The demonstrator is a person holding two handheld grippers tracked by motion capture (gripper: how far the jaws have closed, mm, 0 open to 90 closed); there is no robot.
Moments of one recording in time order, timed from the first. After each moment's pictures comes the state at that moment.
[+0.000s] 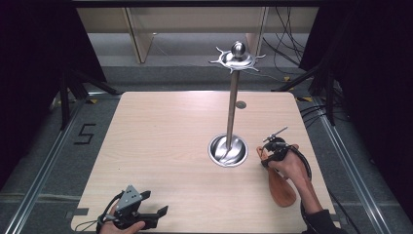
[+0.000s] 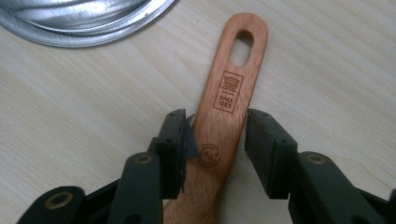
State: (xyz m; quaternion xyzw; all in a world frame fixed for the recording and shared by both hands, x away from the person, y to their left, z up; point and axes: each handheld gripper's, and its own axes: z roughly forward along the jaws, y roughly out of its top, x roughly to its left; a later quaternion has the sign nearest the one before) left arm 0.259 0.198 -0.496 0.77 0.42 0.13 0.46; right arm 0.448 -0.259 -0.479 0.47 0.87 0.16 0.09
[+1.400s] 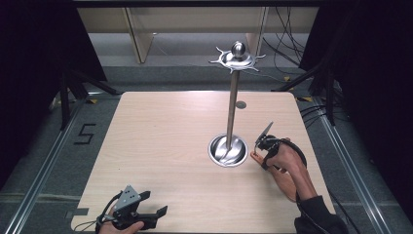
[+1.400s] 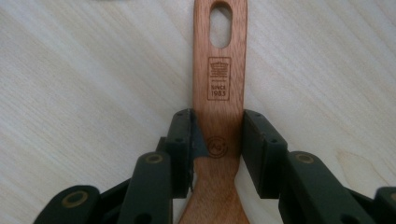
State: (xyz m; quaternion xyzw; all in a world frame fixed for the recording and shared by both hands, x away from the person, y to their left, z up) left arm 0.259 0.200 -0.496 0.77 0.42 0.12 0.47; right arm 0.463 -0.238 -0.472 0.43 0.90 0.03 0.01
